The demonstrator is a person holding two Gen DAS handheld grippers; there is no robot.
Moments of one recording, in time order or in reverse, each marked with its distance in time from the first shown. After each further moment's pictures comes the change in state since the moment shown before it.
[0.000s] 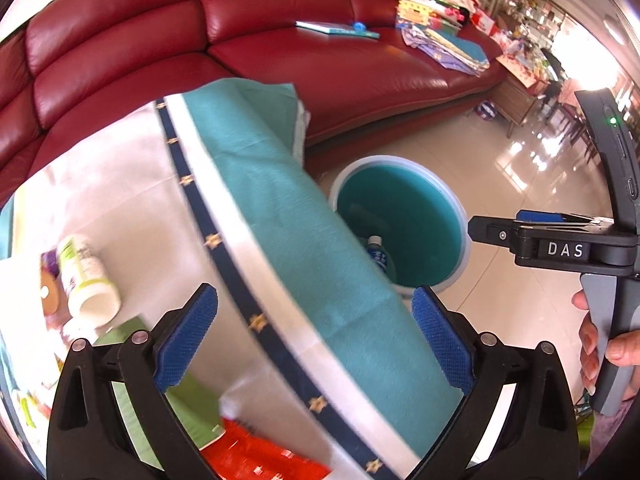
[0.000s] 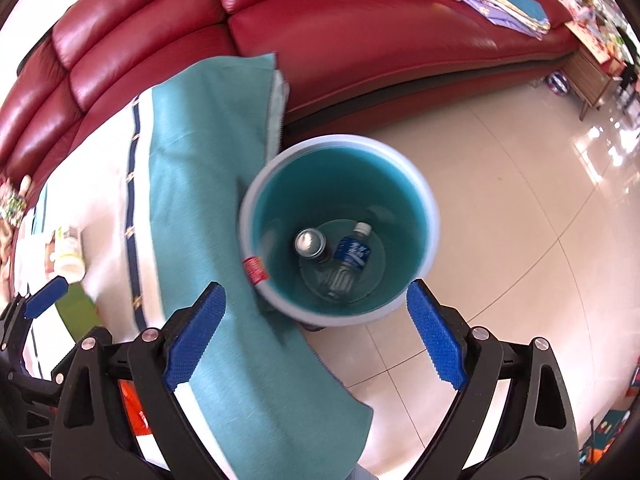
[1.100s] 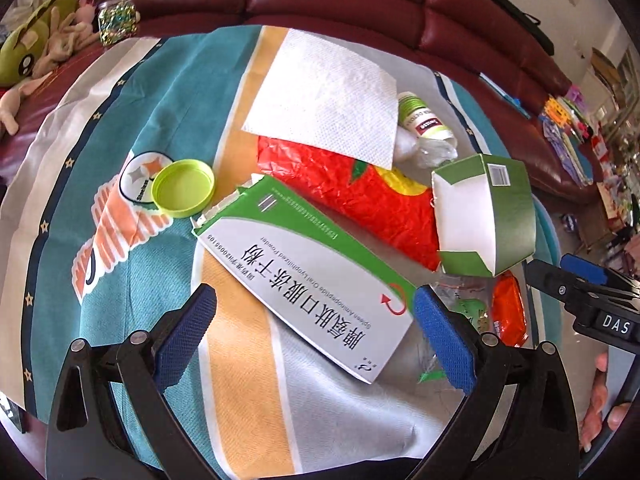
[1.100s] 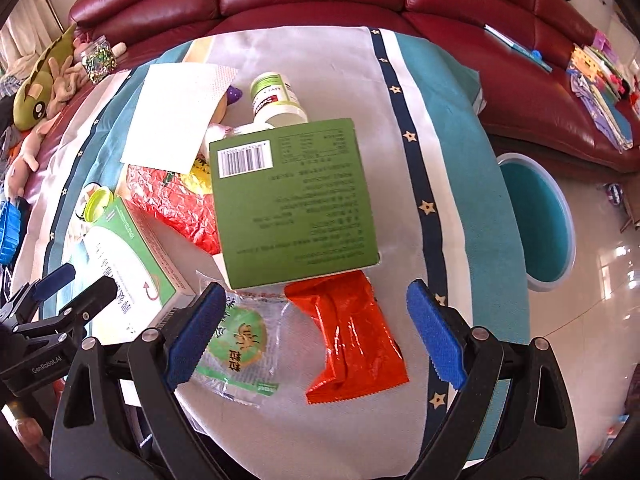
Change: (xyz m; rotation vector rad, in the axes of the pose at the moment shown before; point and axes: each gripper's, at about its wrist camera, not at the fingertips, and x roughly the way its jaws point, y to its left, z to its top) left arm -0.113 0.237 -0.216 -0.539 -0.041 0.182; right arm -0.006 0.285 -0.133 -0.402 -0.026 0.046
